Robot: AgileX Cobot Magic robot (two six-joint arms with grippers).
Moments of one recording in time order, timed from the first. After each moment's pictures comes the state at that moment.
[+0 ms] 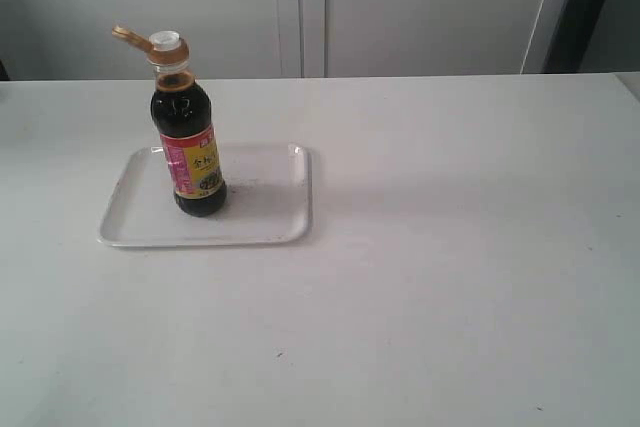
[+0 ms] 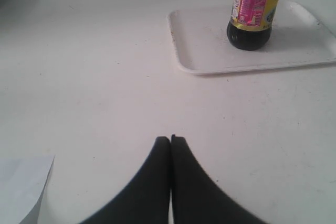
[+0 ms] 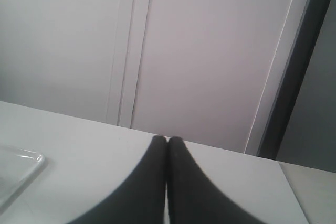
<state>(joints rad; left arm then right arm) -0.11 0.00 0.02 -0.13 0.39 0.13 0.16 0.35 -0.28 -0.08 -0.04 -0.05</state>
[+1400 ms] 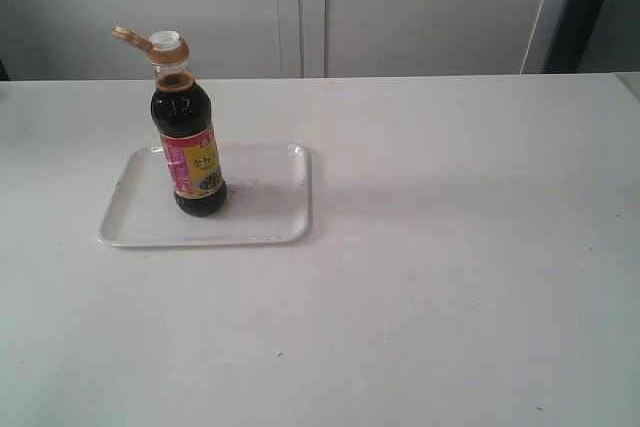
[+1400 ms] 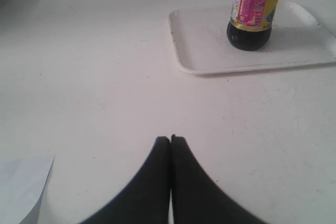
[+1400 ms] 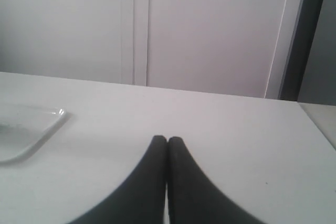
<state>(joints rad) -0.11 0.00 0.02 -0.13 0.39 0.13 0.16 0.01 -0.01 0.05 0.09 -0.07</state>
